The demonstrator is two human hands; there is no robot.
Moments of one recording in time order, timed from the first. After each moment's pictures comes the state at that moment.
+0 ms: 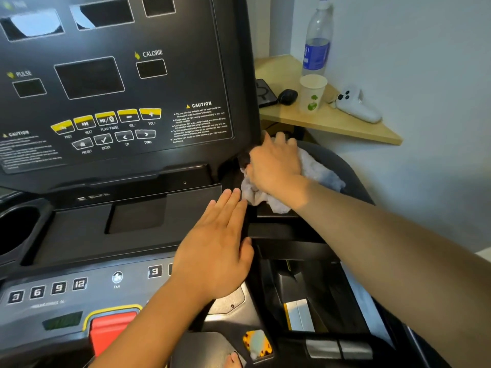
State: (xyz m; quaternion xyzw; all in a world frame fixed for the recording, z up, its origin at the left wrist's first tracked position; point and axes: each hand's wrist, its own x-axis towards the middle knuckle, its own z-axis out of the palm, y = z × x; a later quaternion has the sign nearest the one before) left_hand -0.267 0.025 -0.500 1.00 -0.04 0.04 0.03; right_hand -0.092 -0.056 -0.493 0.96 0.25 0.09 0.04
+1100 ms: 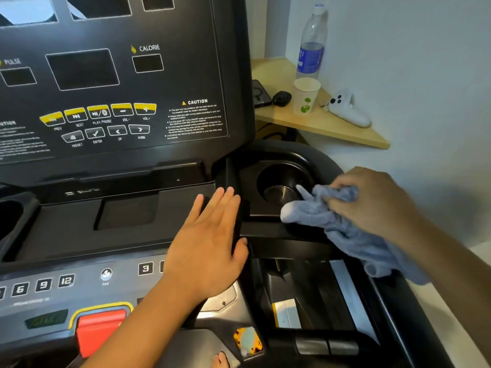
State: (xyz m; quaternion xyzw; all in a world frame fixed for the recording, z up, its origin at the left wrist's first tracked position) left_hand -0.268 0.025 -0.499 1.00 -0.03 0.03 0.04; right_hand -0.125 -0.234 -0.478 0.96 0.20 -0.03 -0.18
